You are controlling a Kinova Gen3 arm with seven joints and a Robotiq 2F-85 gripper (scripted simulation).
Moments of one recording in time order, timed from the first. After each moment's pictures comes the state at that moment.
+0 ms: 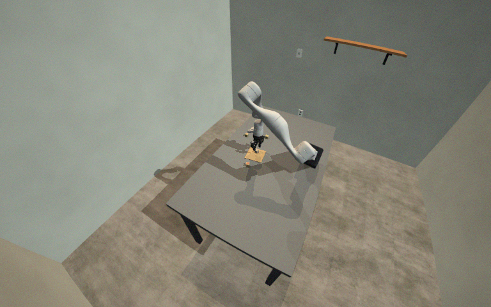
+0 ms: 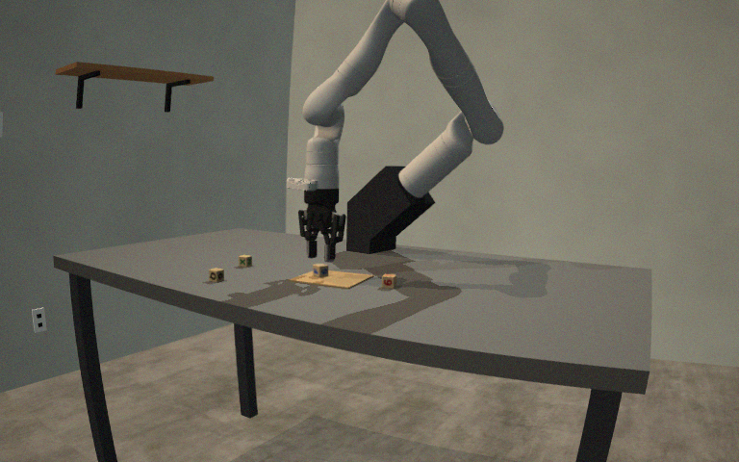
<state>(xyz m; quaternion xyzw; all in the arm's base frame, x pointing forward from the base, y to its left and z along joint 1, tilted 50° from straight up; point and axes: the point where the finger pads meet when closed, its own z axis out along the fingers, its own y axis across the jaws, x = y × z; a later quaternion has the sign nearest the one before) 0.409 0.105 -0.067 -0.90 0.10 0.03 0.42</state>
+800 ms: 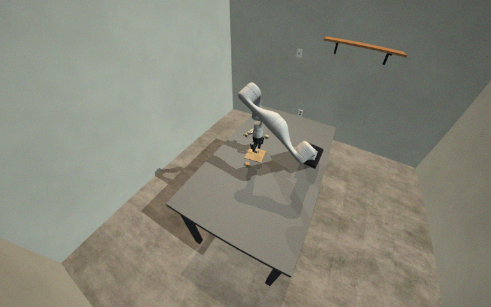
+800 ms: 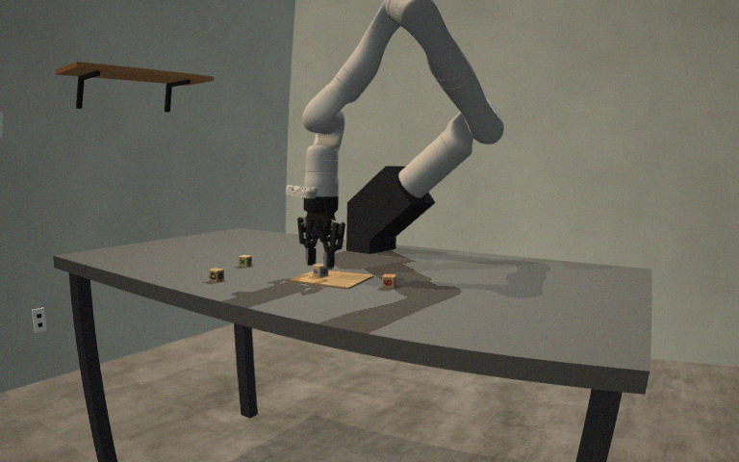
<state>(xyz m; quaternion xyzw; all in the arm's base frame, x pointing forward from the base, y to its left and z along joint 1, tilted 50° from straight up) 0.413 0.117 -0.077 -0.90 0.10 0.02 0.42</state>
